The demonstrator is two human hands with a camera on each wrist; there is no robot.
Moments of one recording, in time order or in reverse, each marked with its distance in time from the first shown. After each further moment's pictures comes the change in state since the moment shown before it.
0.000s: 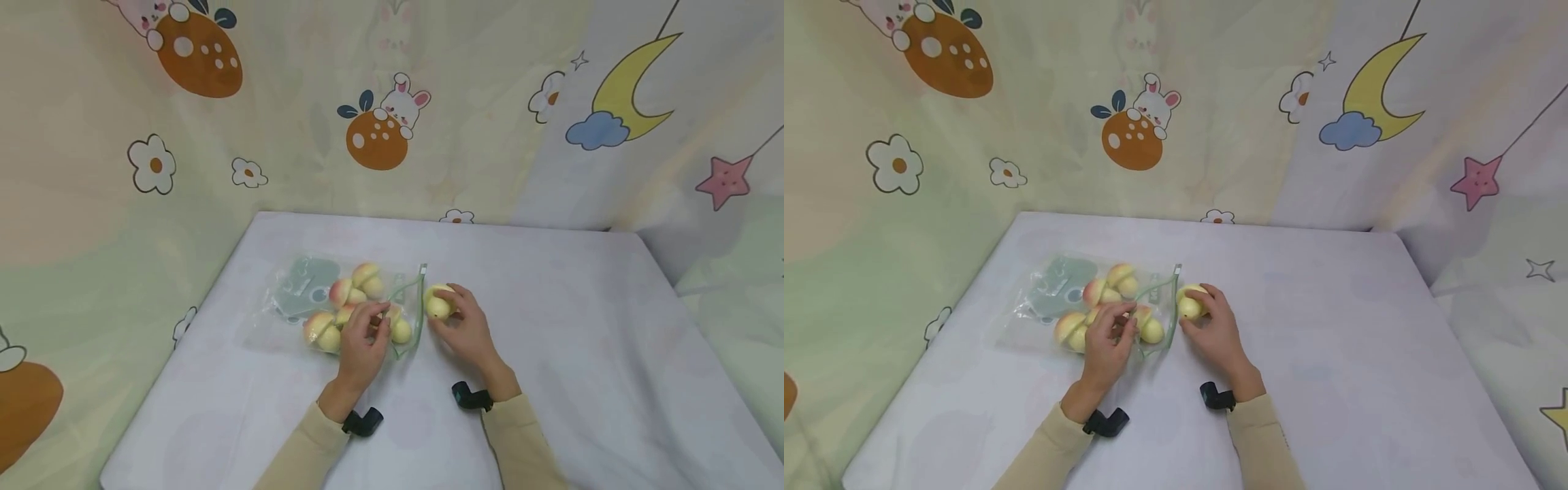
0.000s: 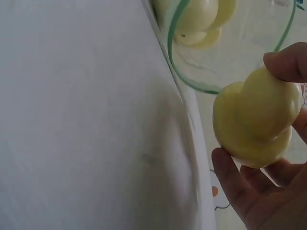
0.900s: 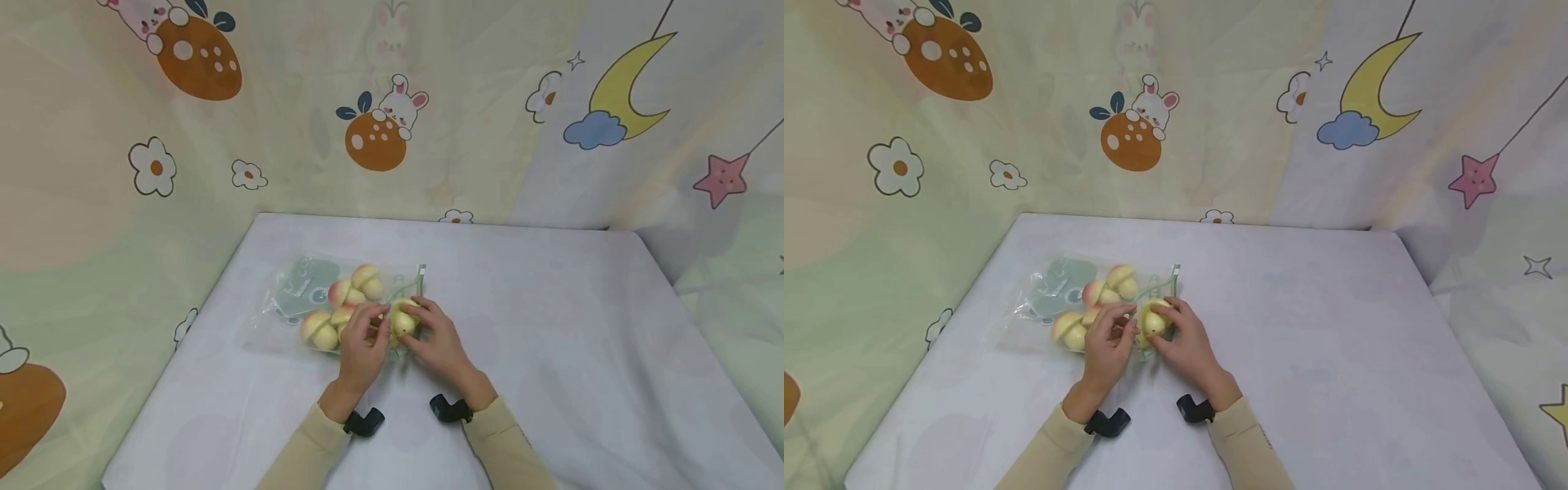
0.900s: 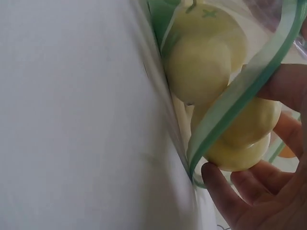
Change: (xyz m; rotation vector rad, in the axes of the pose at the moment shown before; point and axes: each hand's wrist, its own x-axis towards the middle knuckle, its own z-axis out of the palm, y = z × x) left_hand -0.021 -0.037 0.009 -0.025 -0.016 -0.005; right_hand -0.011 -0.018 0.042 0.015 -0.116 -0.118
